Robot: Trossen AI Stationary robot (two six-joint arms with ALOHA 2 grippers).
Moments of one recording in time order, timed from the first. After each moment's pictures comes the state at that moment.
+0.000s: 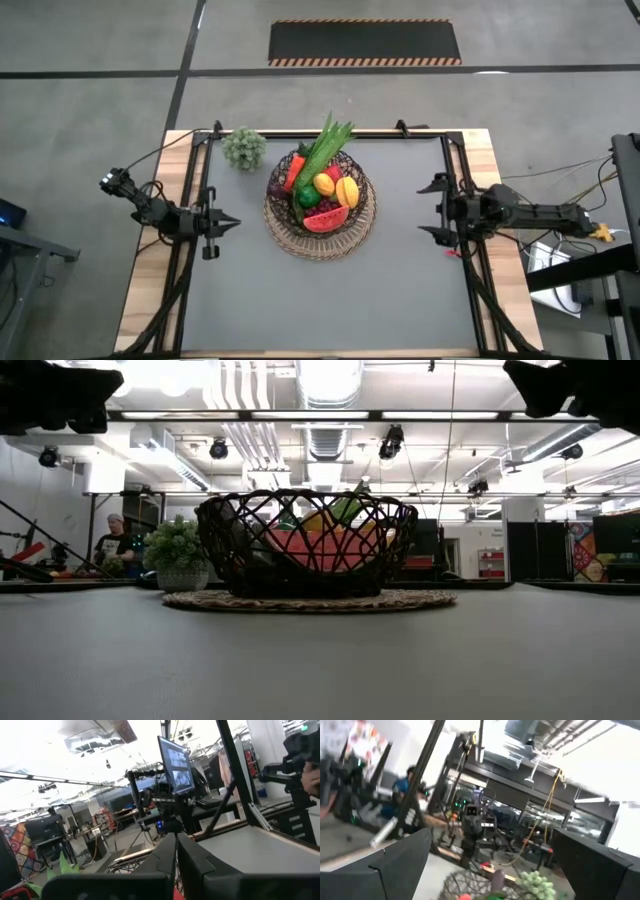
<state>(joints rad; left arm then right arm) -0.57 0.04 0.01 0.28 -0.54 0.48 -0.06 0.15 0.05 0.44 -0.23 -0.36</state>
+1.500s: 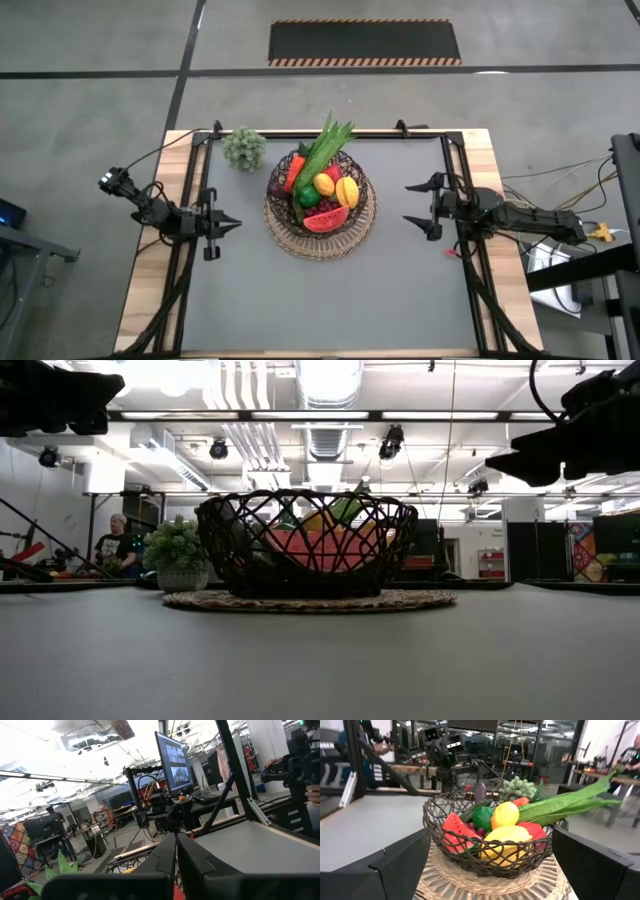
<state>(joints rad) -0.57 0.06 0.01 0.27 -0.54 0.48 -0.11 0.00 0.01 0.01 0.00 -0.11</state>
